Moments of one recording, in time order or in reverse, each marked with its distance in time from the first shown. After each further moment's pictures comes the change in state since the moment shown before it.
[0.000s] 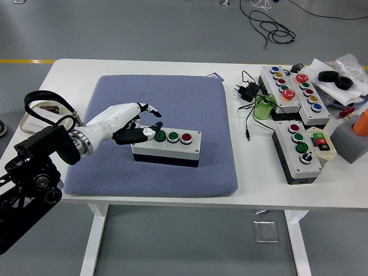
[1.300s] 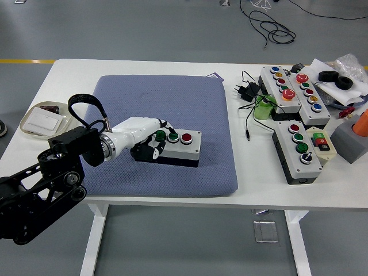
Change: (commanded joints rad) left arm -0.110 -0.053 0.140 0.120 0.050 -0.075 0.012; right arm 0.012 0.001 0.000 0.000 -0.006 0.002 -0.001
